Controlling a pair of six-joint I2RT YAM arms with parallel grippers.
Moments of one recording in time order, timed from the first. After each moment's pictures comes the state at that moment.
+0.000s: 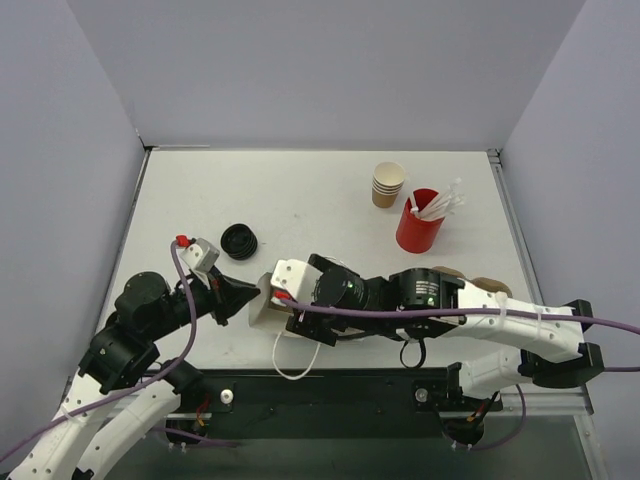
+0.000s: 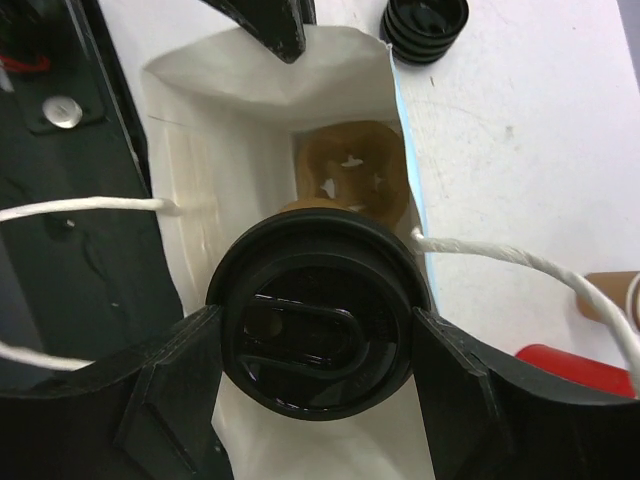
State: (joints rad) left arm -0.59 0.46 0.80 -0.53 0.32 -0.34; right arm 1.42 1.35 1.61 -0.99 0.35 -0.09
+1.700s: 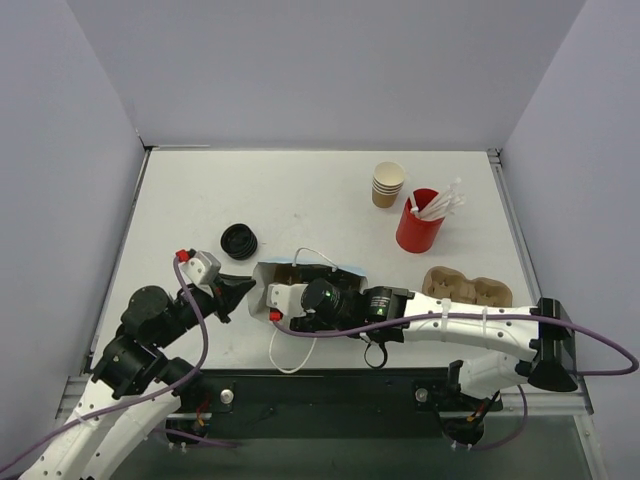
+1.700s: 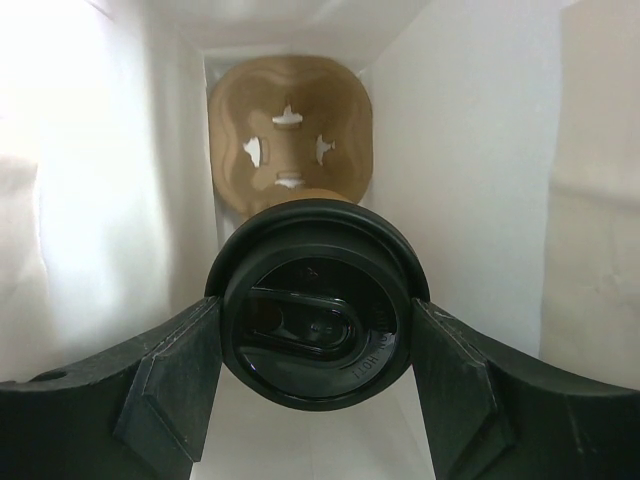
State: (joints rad) left arm -0.59 0.33 0.60 -0.34 0.23 -0.17; right arm 1.31 1.35 1.07 -0.50 0.47 -0.51
